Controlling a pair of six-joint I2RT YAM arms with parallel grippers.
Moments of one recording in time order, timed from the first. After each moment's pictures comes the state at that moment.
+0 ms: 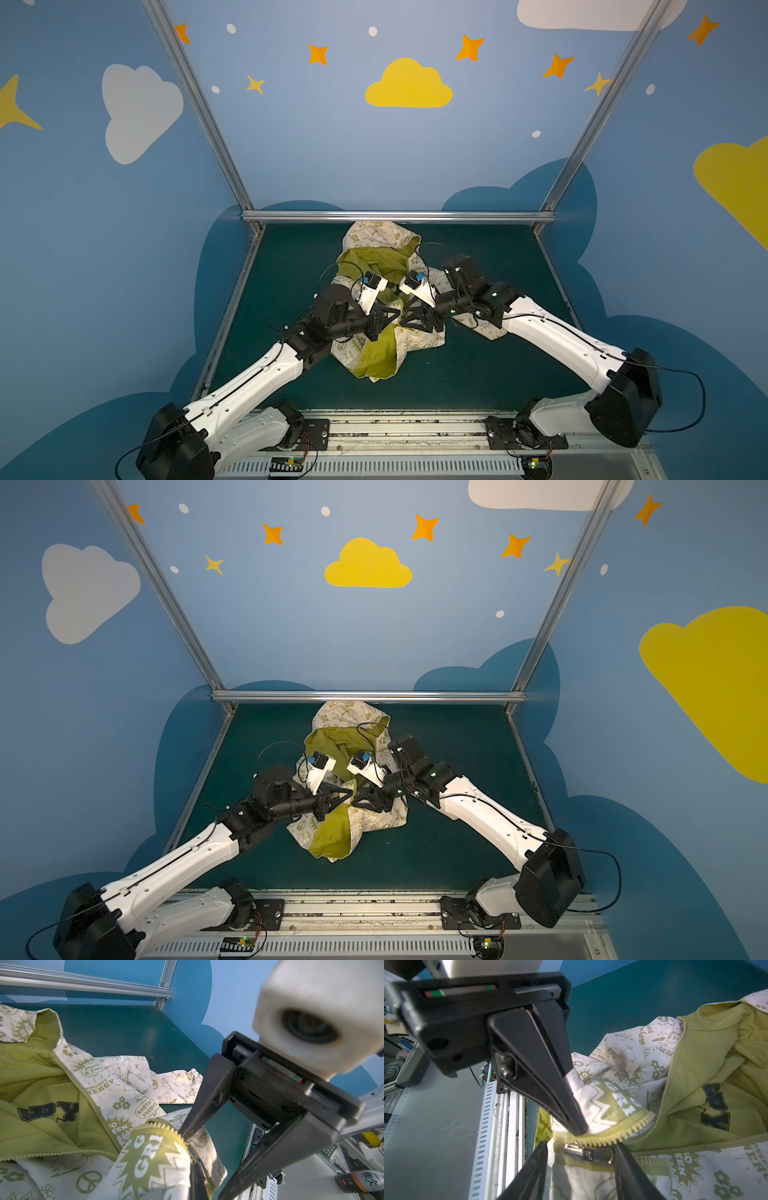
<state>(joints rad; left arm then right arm) -0.63 1.04 0.70 -0.04 0.47 -0.33 0.74 1.39 1.15 -0.54 -0.67 -0.29</state>
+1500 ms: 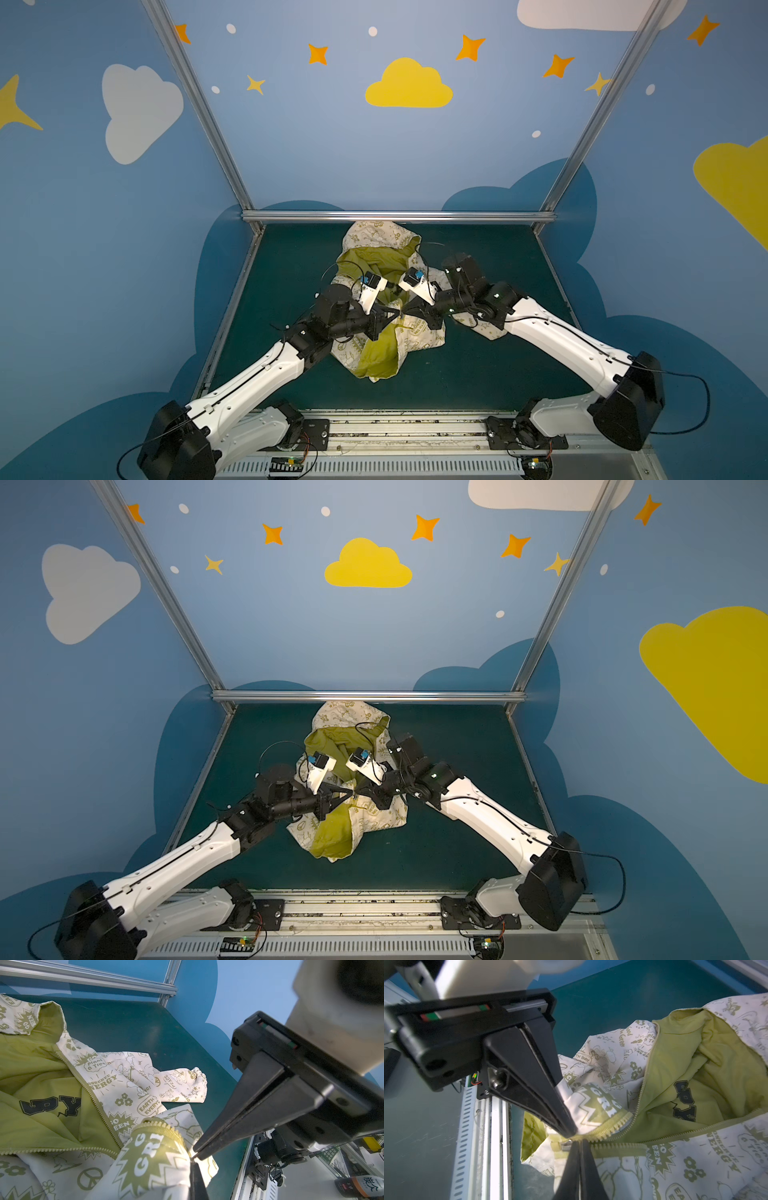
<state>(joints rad) -0.63 1.05 0.70 -0.05 0.46 -0.35 0.78 1.36 1.16 -0.52 -0.51 -0.28</state>
